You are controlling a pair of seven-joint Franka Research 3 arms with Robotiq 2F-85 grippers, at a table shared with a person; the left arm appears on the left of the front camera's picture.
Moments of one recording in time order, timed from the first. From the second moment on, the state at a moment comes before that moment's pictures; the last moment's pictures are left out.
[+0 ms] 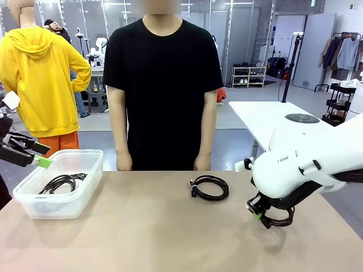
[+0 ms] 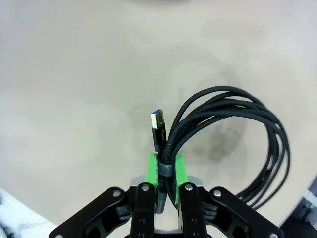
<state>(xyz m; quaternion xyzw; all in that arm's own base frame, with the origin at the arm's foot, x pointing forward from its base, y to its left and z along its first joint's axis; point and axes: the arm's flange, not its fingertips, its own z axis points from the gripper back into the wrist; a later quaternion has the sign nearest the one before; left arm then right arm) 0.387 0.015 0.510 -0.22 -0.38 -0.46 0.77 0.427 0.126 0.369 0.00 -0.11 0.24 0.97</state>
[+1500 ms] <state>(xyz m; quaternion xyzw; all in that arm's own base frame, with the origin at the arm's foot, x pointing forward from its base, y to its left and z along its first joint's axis) 0.387 0.015 0.510 -0.22 -0.38 -0.46 0.77 0.377 0.409 0.343 0.08 -0.05 0.28 0.96</state>
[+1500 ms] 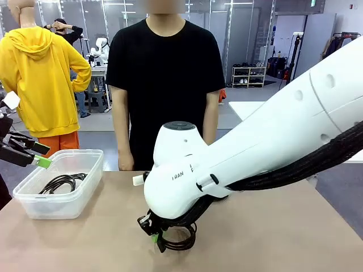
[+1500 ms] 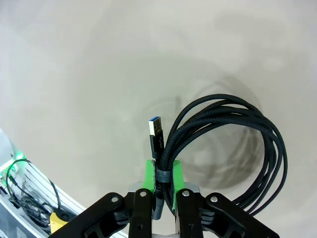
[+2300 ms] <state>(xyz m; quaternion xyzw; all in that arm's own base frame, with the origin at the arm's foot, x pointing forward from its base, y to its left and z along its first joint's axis) 0.395 -0.008 0.515 -0.22 -0.36 -0.49 0.76 0.379 0.403 0.354 0.10 -0.06 0.29 0.95</state>
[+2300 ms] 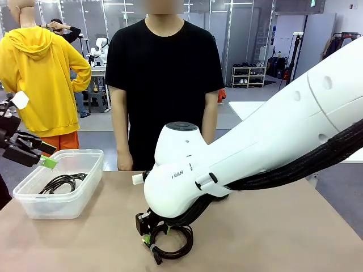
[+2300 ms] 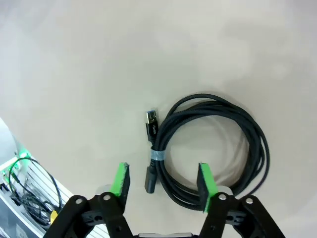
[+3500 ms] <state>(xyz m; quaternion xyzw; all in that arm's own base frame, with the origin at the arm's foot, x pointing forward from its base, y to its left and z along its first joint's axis) 0.440 -0.211 0.536 -0.20 -0.19 -0.47 0.84 0.342 0.011 0.517 0.18 -0.29 0.33 0.88</state>
